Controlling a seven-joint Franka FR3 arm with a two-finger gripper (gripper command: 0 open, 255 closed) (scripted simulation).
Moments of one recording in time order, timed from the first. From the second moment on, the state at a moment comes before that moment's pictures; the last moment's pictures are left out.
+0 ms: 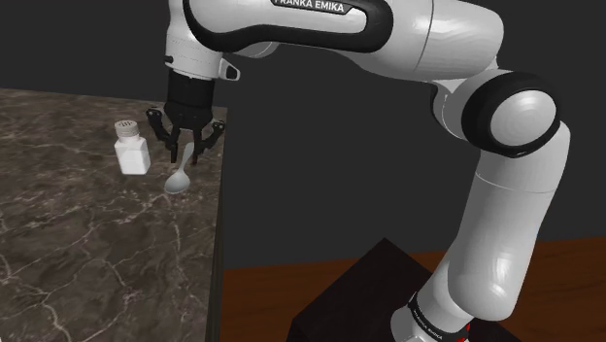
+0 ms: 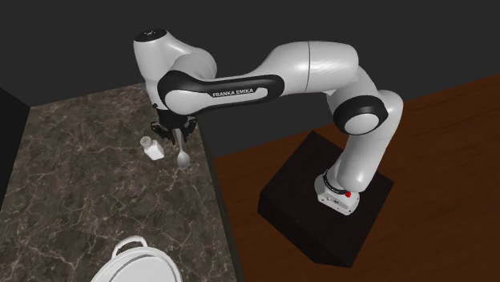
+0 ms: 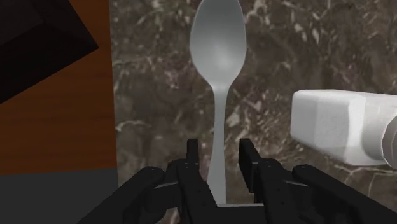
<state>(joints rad) 0.14 0.27 0.52 -1.43 0.06 1.75 1.14</state>
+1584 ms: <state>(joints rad) 0.18 0.34 0.52 -1.13 0.02 1.52 1.19</state>
